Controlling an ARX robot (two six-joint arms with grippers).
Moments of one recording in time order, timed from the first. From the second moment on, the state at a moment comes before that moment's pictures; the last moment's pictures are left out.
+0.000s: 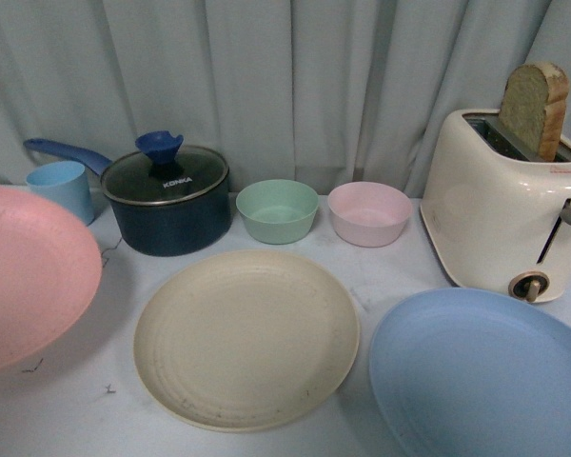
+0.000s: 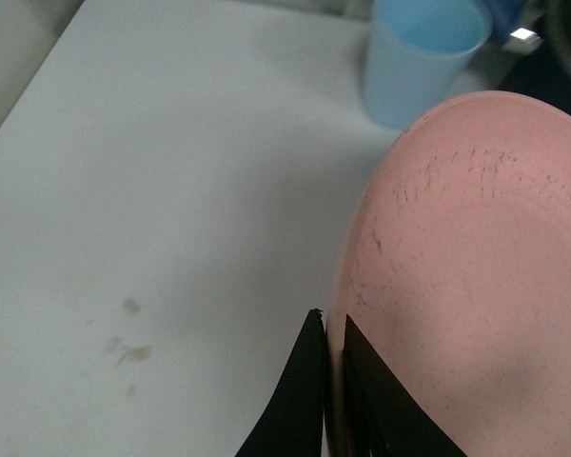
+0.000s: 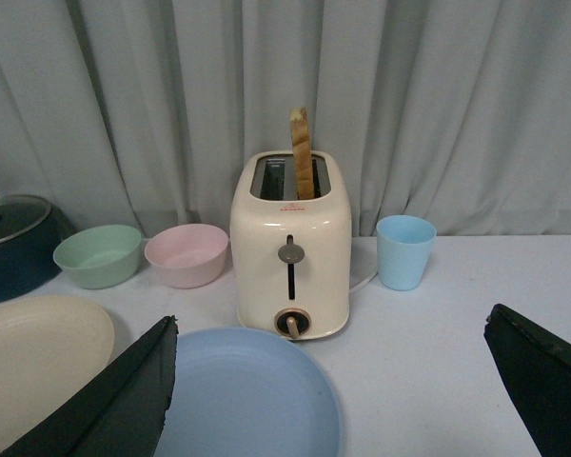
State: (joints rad) left arm 0.49 1.68 0.76 0.32 0.31 0.17; right arm 0.00 0.00 0.01 0.00 0.00 0.00
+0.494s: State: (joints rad) left arm 0.07 1.63 0.76 0.31 0.27 -0.03; right arm 0.00 0.00 0.01 0.00 0.00 0.00
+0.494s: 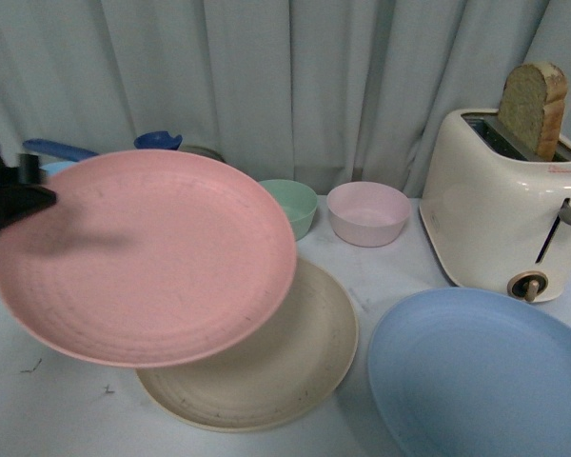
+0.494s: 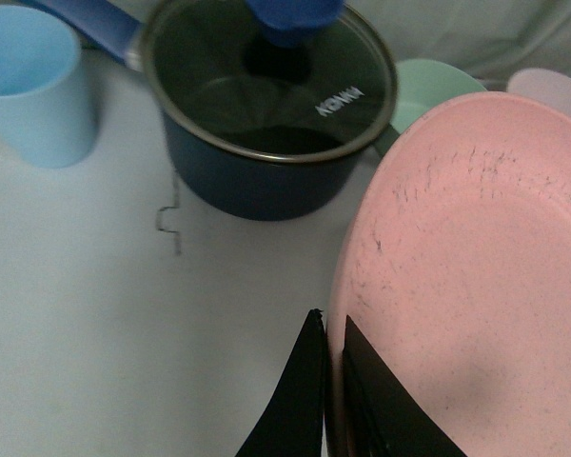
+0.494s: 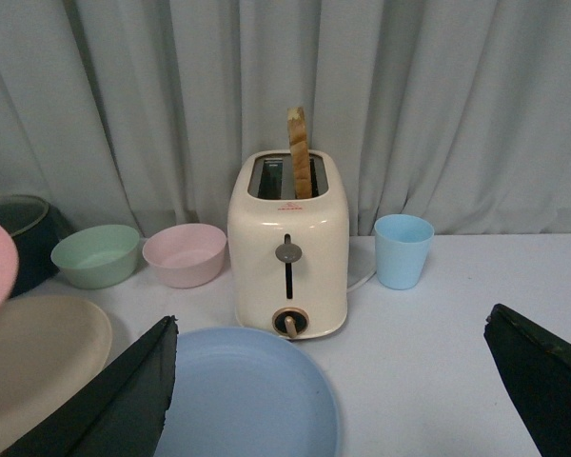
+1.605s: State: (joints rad) left arm -0.12 1.96 0.85 0.42 0.18 -0.13; right arm 0.00 0.00 0.01 0.00 0.00 0.00
